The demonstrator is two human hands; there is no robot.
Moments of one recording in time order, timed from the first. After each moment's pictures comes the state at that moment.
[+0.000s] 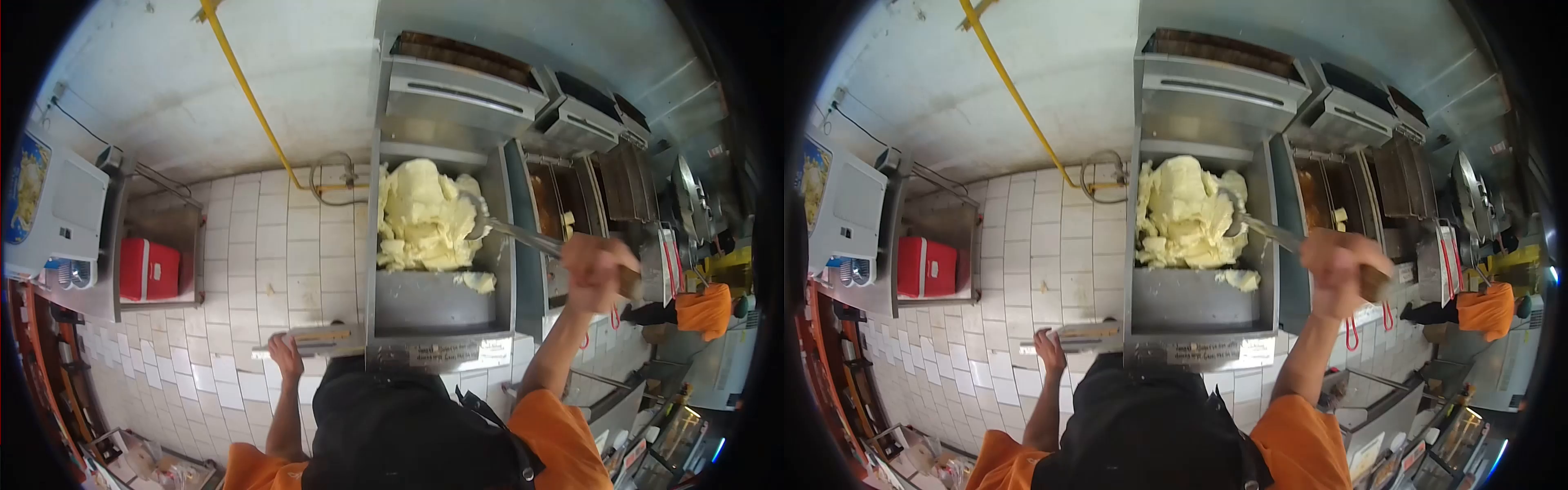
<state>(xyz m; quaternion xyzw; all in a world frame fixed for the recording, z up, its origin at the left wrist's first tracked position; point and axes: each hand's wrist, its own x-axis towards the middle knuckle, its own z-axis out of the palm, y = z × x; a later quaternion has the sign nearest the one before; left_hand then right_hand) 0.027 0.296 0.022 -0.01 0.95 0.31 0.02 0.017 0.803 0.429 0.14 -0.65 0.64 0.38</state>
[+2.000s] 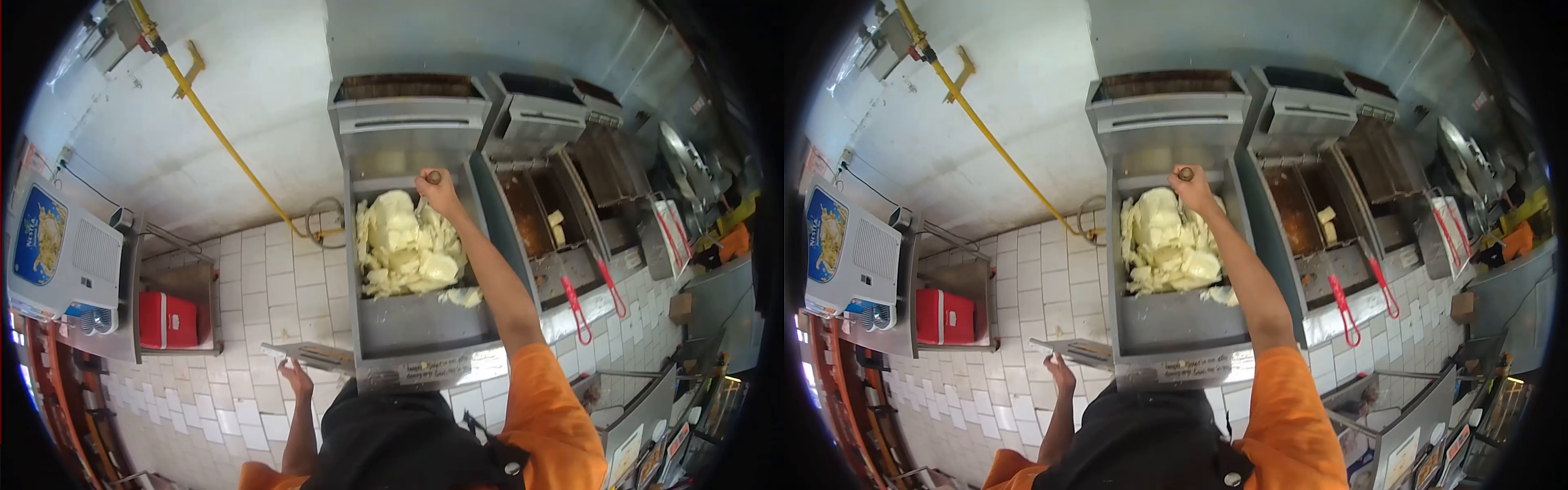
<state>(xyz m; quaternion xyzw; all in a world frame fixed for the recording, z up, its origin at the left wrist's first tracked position) 0.018 0.341 0.014 -0.16 0.87 0.46 0.03 -0.166 0.891 0.224 -0.07 -0.77 0.61 0.19</state>
